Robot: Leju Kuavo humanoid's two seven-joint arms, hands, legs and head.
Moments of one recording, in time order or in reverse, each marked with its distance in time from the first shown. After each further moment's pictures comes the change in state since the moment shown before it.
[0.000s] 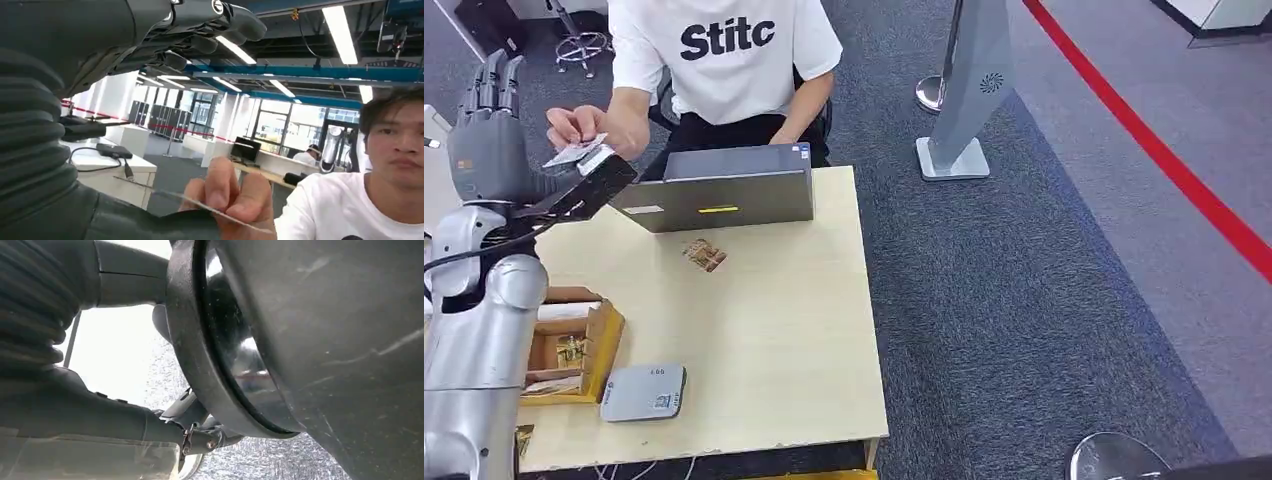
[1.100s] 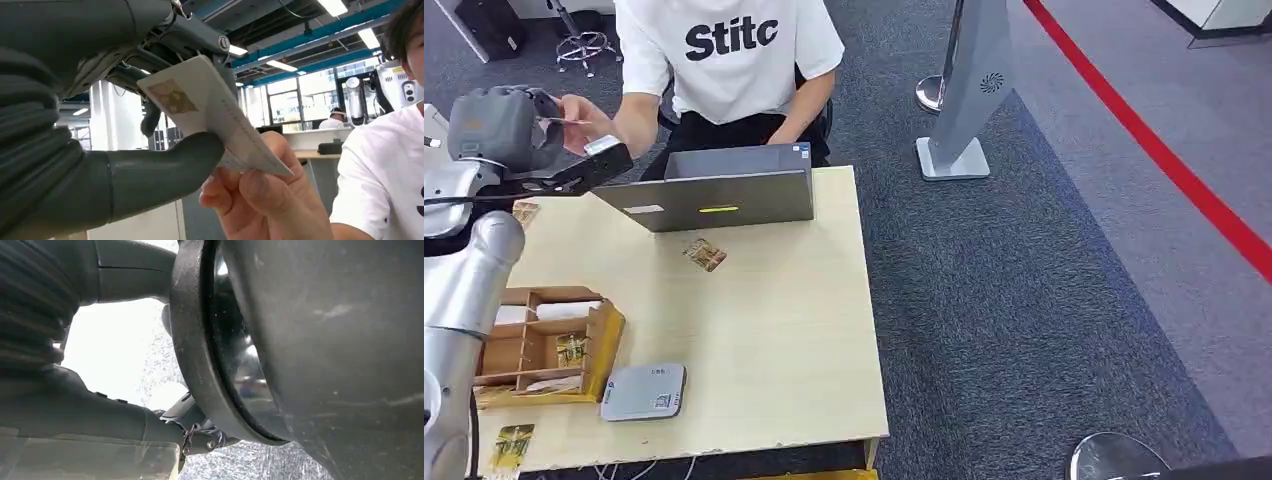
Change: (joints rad) left arm -0.242 0.082 -0.122 0.347 -0.131 -0.103 0.005; right arm 0.000 -0.019 0.076 0.000 0.034 0.000 -0.055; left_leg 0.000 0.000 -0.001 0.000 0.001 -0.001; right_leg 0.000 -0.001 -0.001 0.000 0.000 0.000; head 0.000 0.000
